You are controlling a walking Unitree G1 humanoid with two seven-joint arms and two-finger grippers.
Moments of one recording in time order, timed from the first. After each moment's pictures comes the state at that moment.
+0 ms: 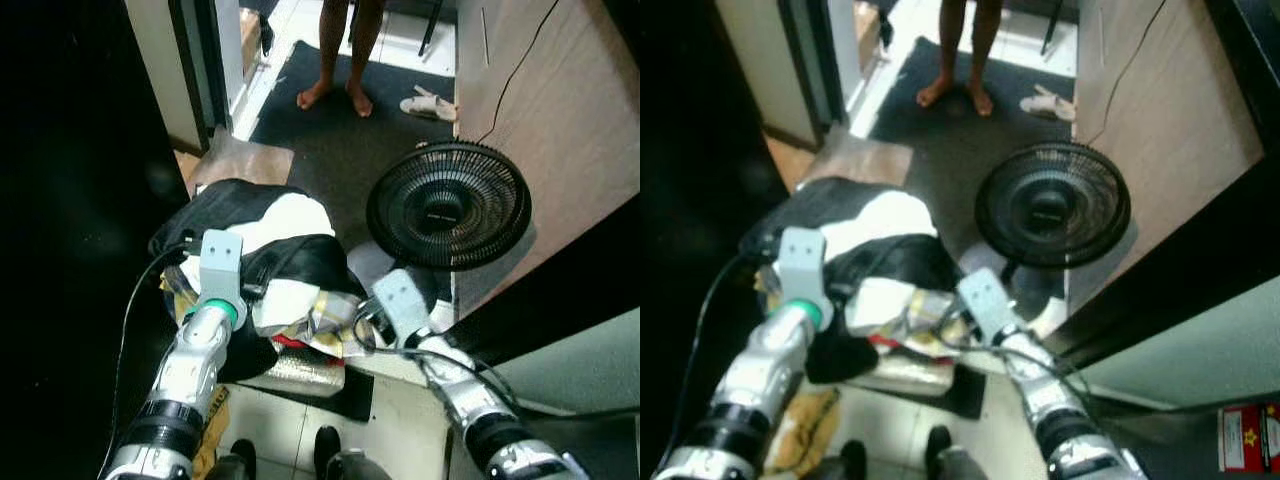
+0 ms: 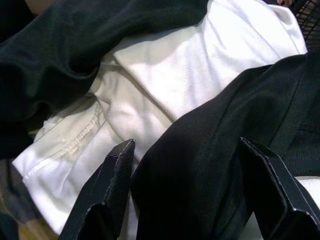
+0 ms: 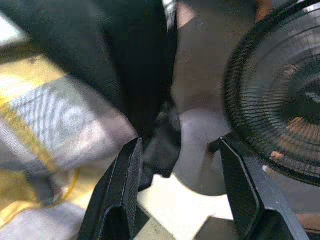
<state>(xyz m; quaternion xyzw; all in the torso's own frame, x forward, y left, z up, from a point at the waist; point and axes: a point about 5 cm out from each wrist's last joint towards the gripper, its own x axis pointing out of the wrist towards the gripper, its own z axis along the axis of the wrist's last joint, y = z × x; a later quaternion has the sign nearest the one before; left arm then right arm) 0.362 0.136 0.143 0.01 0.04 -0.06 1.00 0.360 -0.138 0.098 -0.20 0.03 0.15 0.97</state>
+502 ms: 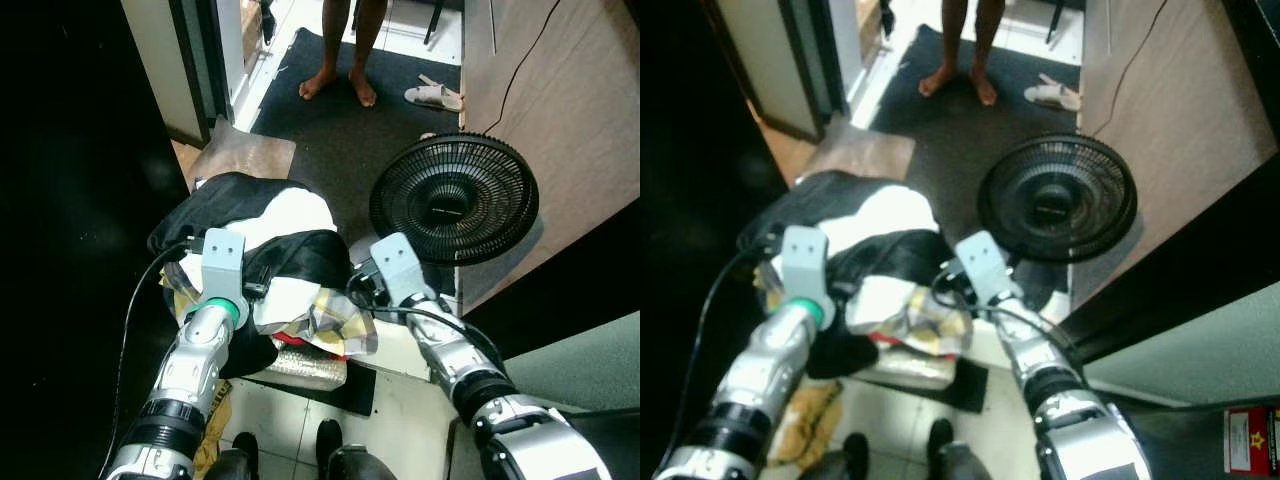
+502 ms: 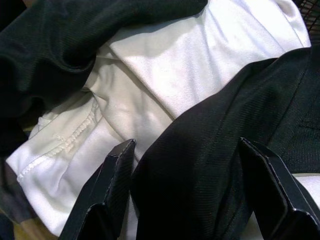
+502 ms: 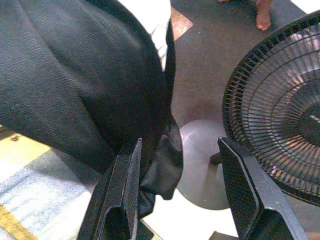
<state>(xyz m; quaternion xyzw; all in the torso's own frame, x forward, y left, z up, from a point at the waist) 0.361 0.135 0.146 0.01 0.03 -0.07 1.00 0.385 -0.122 0.133 -0.18 0.01 0.14 0.97</state>
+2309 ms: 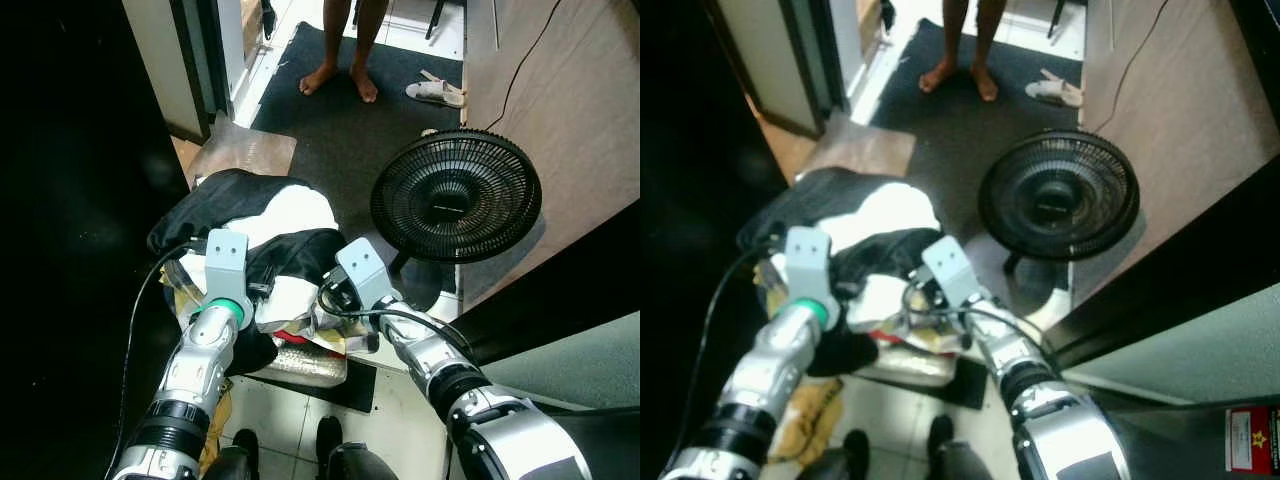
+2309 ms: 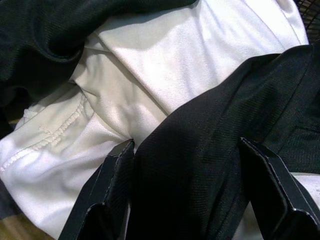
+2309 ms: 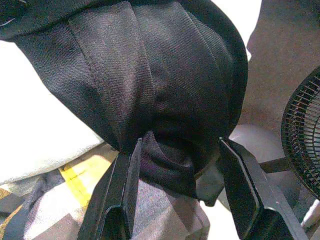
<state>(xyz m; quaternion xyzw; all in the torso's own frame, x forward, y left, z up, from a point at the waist) 0.361 0.126 0.144 0.00 0.03 -0.07 1.00 0.382 -0.089 0.128 -0.18 0.04 0.23 0.96</state>
